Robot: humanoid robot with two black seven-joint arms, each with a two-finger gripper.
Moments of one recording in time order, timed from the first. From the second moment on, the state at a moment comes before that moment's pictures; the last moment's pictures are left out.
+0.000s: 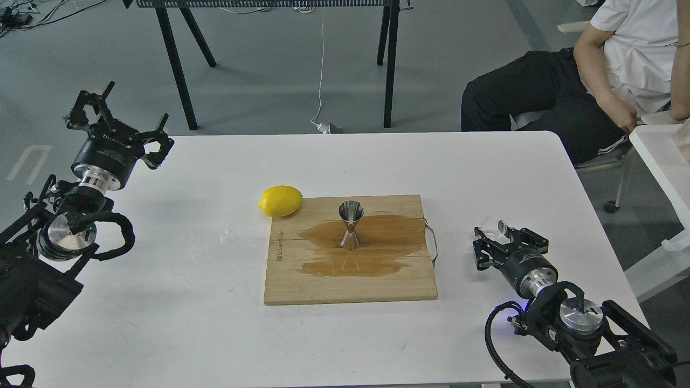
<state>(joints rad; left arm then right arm) -0.56 0.42 -0.96 -0.74 -0.09 -0.44 -0.28 0.21 -0.20 1.04 0.91 0.53 0.13 0.00</state>
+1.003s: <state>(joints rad) -0.56 0.43 -0.96 -0.75 -0.09 -0.44 -0.29 0.34 -0.19 0.98 1.37 -0.02 -0.13 -0.01</state>
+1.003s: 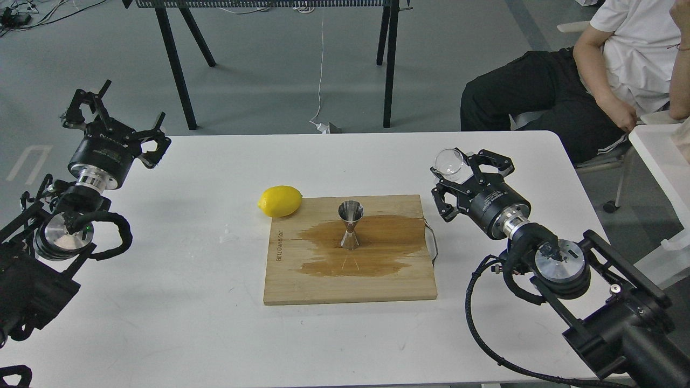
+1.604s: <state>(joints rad) -0.56 0.43 -0.96 -0.74 -0.09 -0.44 -0.29 0.41 -0.13 0.83 1.37 -0.26 -0.14 0.00</state>
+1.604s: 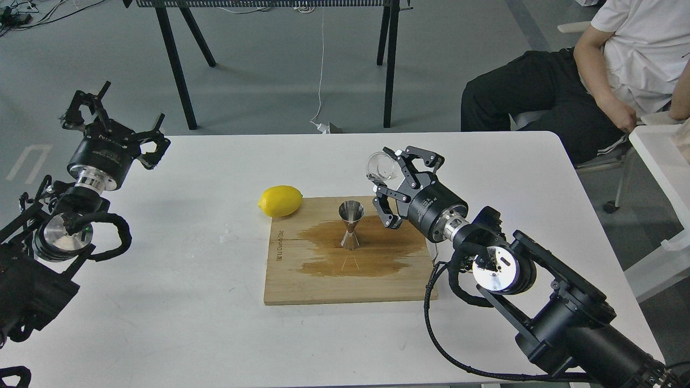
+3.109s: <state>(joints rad) -0.56 0.43 -0.96 -0.74 -0.09 -0.44 -0.29 0.44 -0.09 0.71 1.30 -0.60 -0.21 0.02</state>
